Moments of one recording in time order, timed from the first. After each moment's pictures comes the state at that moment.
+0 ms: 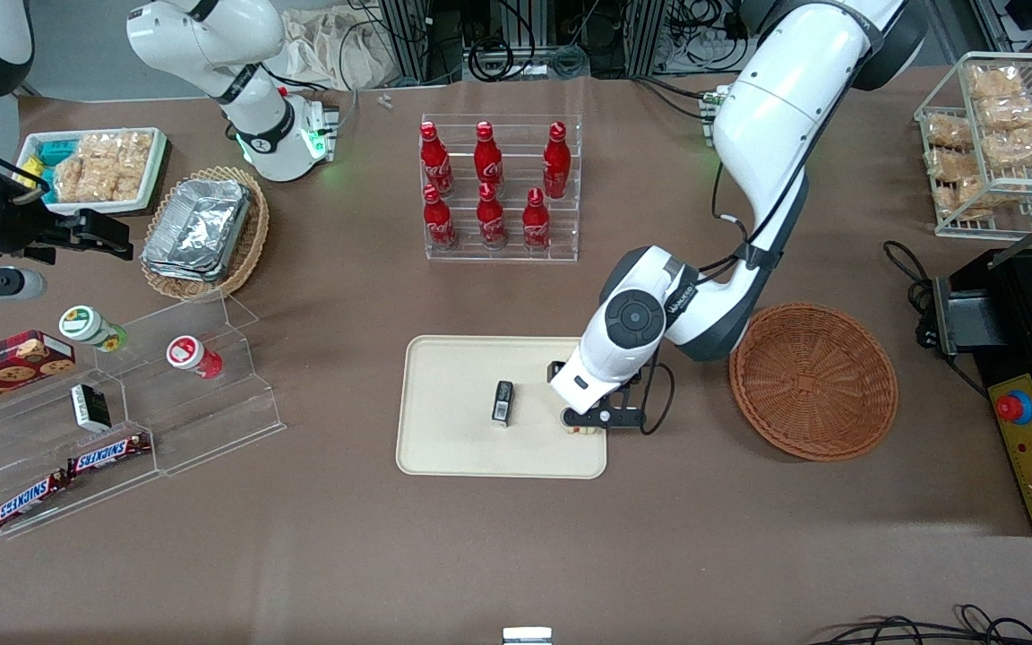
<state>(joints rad) -0.42 0.71 -0.22 -1.53 0.05 2.26 -0.61</state>
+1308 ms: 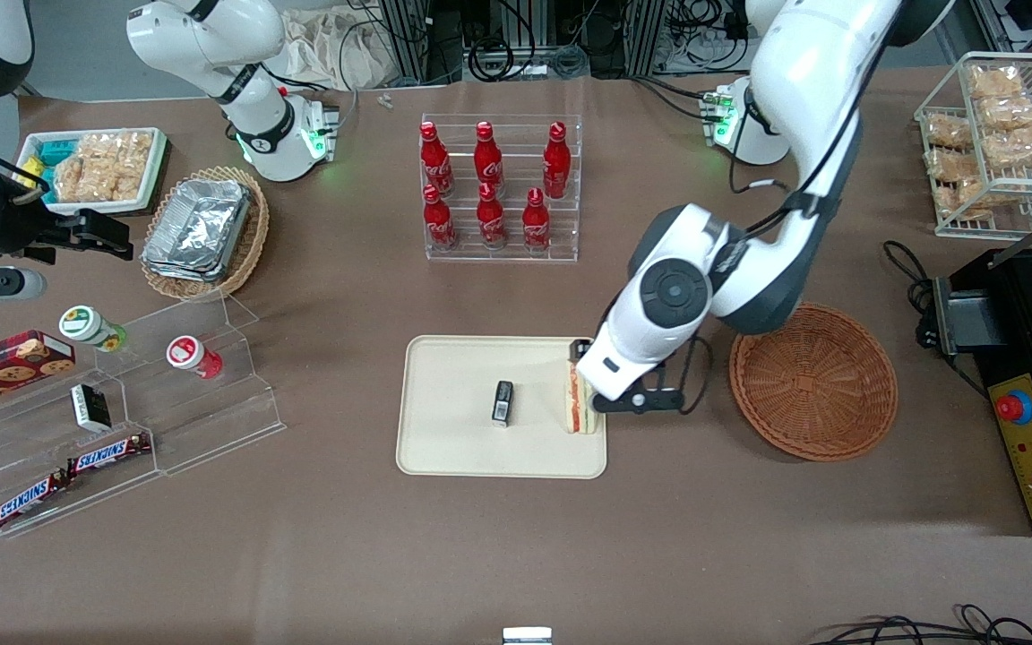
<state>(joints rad) -0.36 0.50 -0.20 -1.49 0.00 1.91 -0.57</state>
